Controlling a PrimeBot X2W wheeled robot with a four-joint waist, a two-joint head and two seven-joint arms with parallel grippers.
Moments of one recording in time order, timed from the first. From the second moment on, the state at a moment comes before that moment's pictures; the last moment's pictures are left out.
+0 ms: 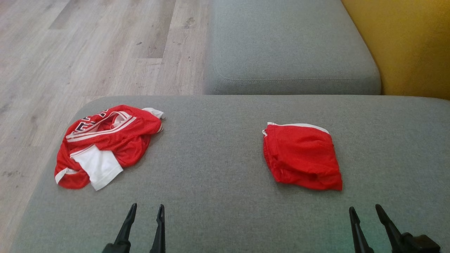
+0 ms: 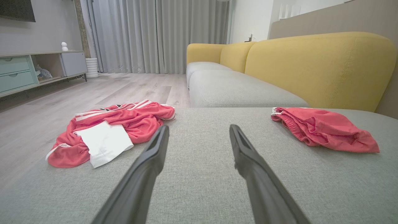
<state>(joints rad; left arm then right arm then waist) 0.16 0.05 -0.19 0.26 -0.11 -0.01 -0.26 0.26 -0.13 0.06 0.22 0.18 0.12 -0.25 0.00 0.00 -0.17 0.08</state>
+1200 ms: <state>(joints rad) -0.06 0.05 -0.32 0.14 -0.14 0.01 -0.26 -0.53 -0.27 0.22 0.95 0.55 0.12 -0.03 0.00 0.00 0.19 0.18</state>
